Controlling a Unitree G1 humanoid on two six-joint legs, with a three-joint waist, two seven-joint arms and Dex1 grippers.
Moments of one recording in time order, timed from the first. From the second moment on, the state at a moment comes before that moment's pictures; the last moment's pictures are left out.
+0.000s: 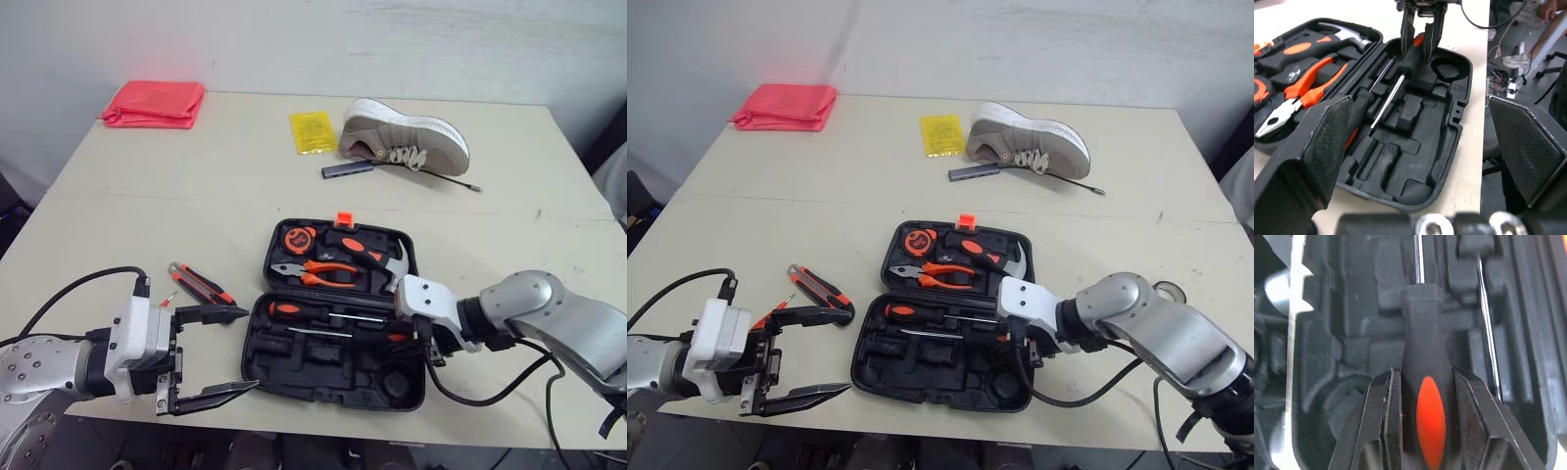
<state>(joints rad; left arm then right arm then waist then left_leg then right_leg) 0.30 0.84 0.42 -0.71 -0.77 0.41 -1.04 -0.45 -1.05 0.35 -0.59 0.50 0.91 0.99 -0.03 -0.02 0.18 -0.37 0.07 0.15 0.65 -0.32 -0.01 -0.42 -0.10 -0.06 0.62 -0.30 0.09</state>
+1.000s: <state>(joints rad) 0.29 0.85 0.42 -0.70 -0.76 0.40 -1.04 -0.44 -0.97 0.36 -0.59 0.41 0.94 0.98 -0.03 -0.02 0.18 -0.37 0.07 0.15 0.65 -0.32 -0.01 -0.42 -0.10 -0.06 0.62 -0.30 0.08</state>
